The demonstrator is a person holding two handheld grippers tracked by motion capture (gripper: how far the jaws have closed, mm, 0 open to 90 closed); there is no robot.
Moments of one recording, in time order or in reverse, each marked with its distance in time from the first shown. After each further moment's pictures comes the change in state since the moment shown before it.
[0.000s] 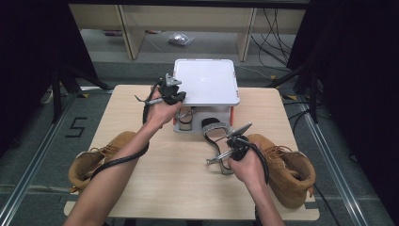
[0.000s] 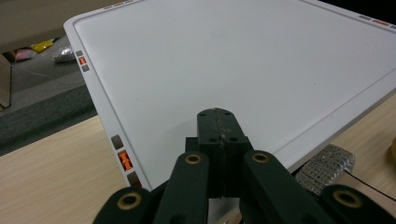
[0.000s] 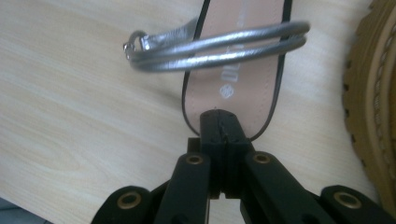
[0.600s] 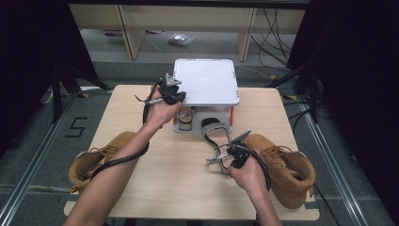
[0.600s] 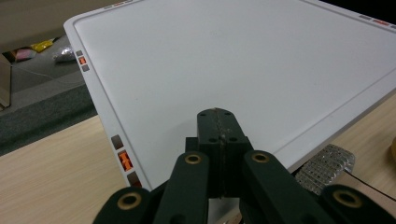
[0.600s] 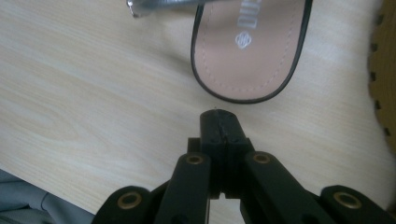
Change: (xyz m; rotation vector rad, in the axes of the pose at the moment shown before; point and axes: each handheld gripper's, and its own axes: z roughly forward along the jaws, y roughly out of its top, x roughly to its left) left arm 0.000 0.000 0.000 0.004 0.002 0.002; right arm 0.003 -0.017 0.007 0.078 0.010 -0.017
